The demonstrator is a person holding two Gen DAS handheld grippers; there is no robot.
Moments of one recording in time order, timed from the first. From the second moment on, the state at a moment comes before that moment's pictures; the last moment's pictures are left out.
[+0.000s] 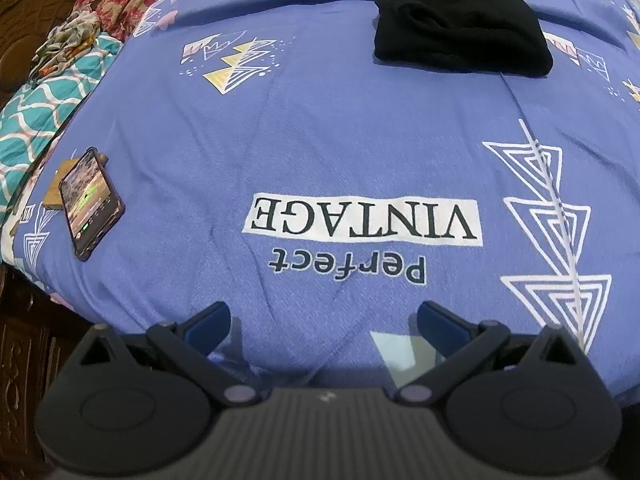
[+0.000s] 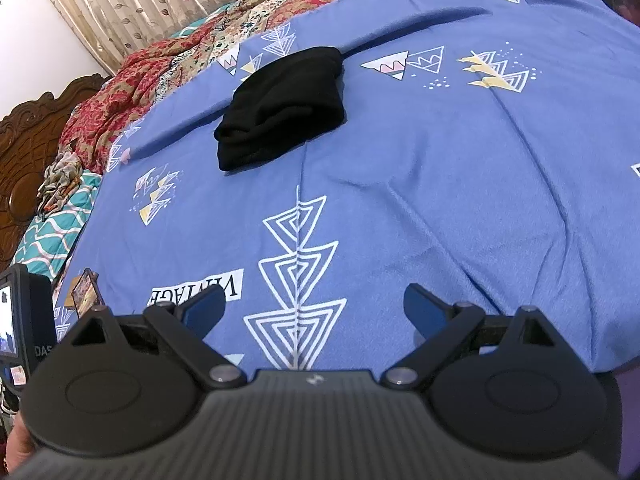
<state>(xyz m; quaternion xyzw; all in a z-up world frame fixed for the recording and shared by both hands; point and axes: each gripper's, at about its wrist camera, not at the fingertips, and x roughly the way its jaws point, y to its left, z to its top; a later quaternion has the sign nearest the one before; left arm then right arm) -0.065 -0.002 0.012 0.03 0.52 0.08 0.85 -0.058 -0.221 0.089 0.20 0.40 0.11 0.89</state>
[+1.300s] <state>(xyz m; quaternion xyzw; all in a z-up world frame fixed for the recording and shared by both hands) -0.065 -0.008 0.014 0.06 0.51 0.09 0.85 -0.056 -0.225 0.087 0.20 0.41 0.11 0.88</state>
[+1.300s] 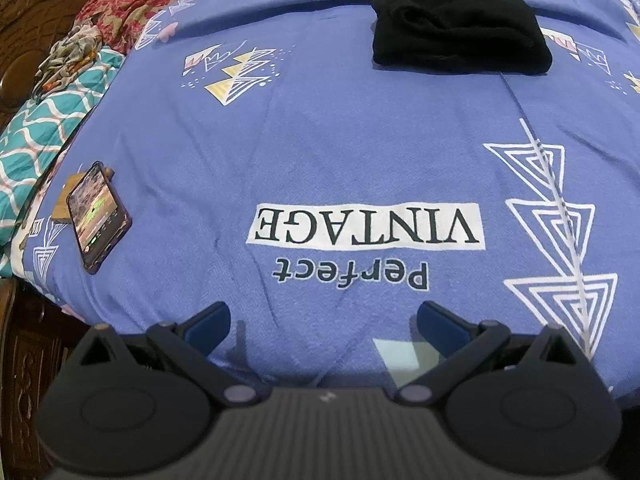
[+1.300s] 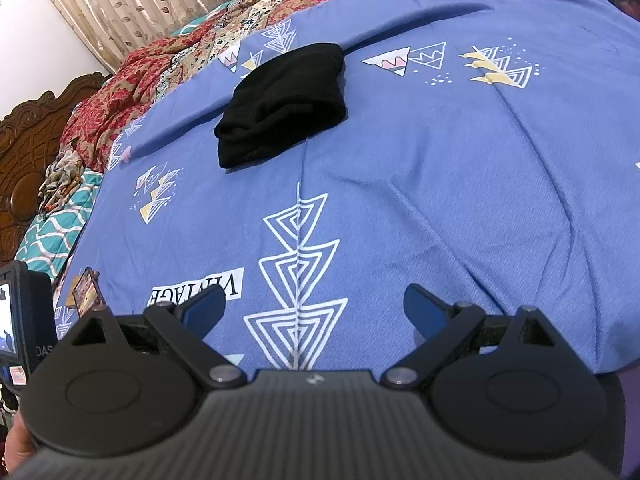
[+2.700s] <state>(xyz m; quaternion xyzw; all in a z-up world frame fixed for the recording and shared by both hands) -0.067 -0.012 0.016 0.05 0.52 0.09 0.85 -0.058 -0.225 0.083 0.20 0.41 0.12 0.88</state>
